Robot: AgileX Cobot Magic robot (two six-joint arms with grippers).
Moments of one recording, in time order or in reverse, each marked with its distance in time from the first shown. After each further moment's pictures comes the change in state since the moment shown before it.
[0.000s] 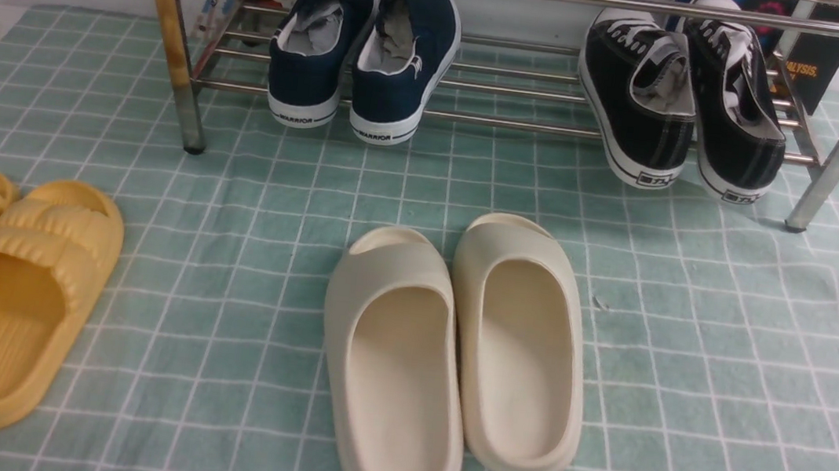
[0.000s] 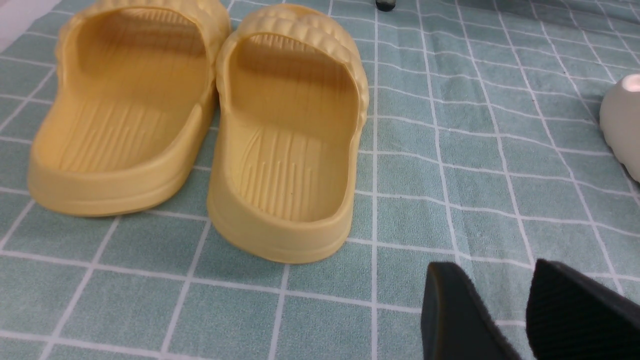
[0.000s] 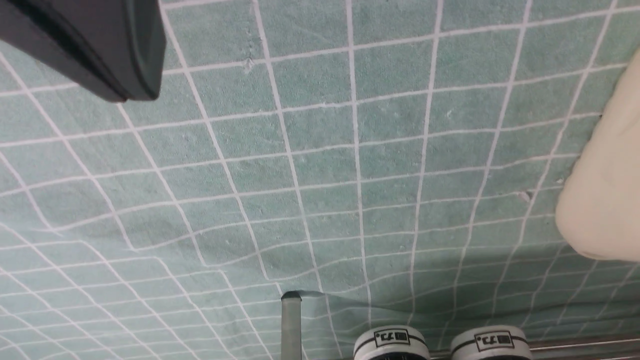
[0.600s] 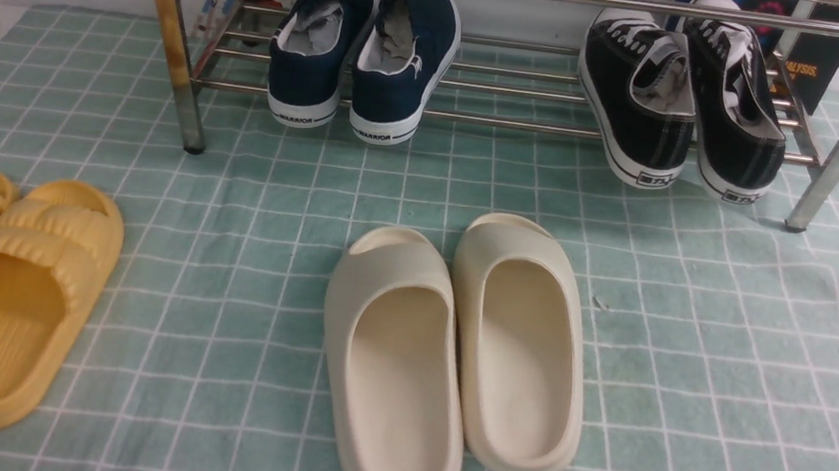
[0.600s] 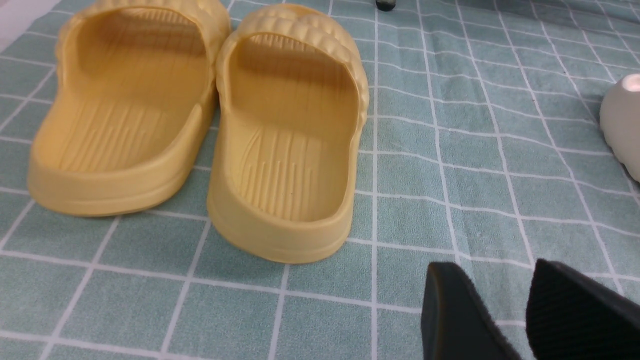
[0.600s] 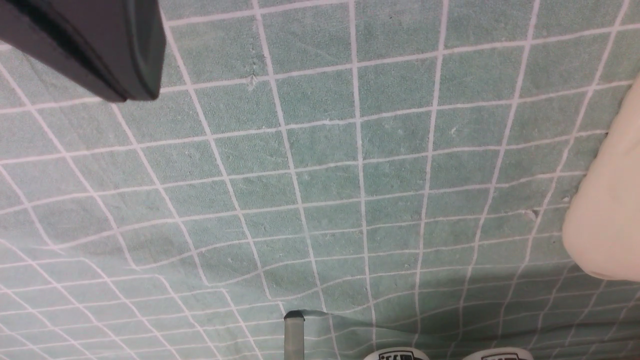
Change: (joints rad) right arm 0.000 0.000 -0.005 0.008 0.025 -0.011; left arm 0.000 0.000 0.000 0.000 0.000 0.000
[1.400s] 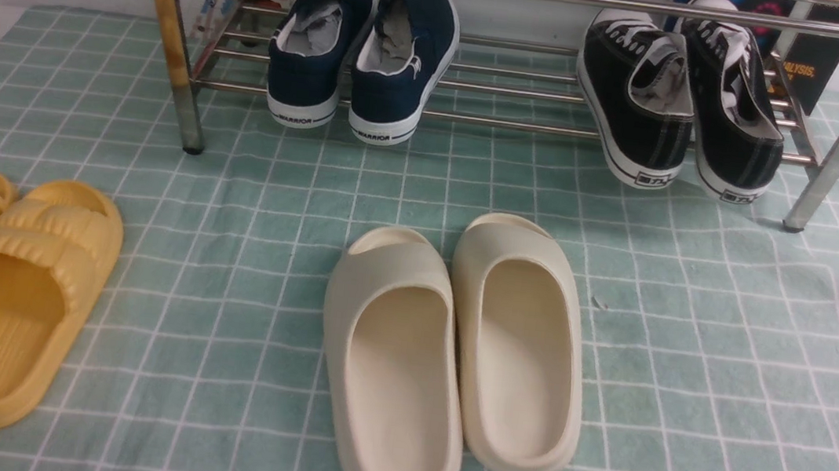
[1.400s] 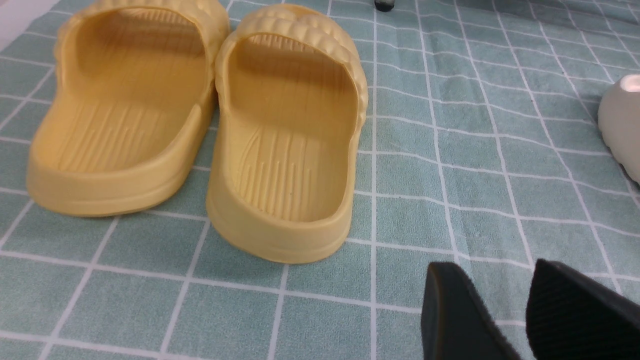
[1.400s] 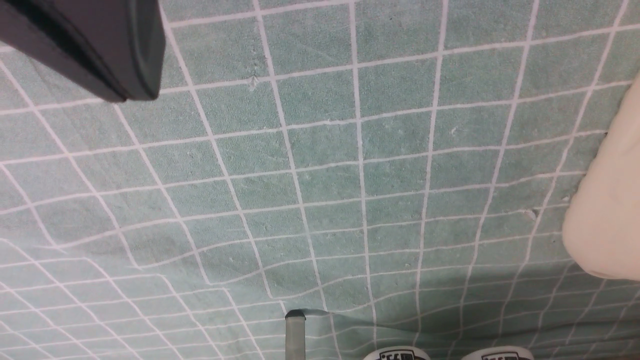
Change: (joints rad) right arm 0.000 0.000 0.000 0.000 0.000 0.000; left arm 0.000 0.000 0.000 0.000 0.000 0.000
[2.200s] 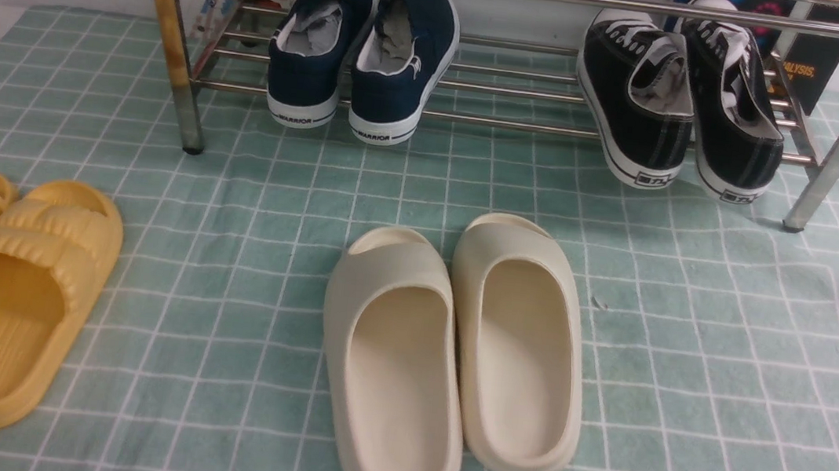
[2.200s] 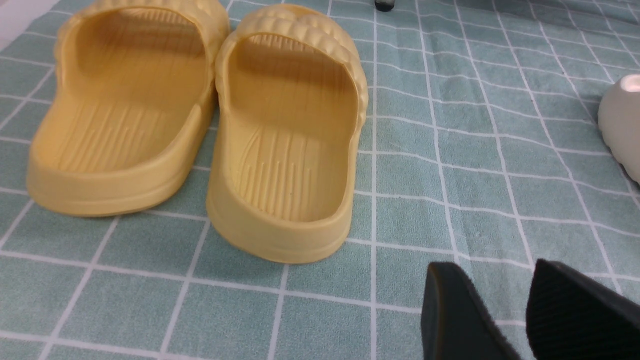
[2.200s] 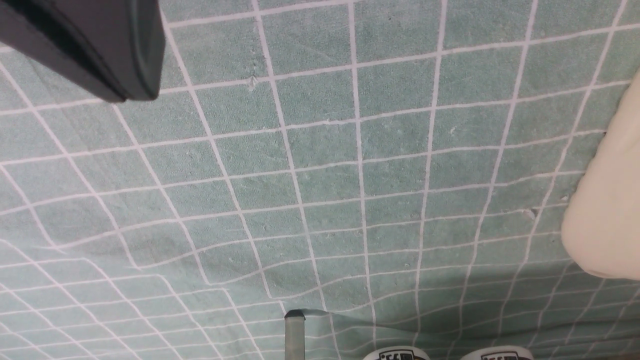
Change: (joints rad) right arm 0.000 0.000 0.000 0.003 0.000 0.000; left arm 0.000 0.000 0.000 0.000 0.000 0.000
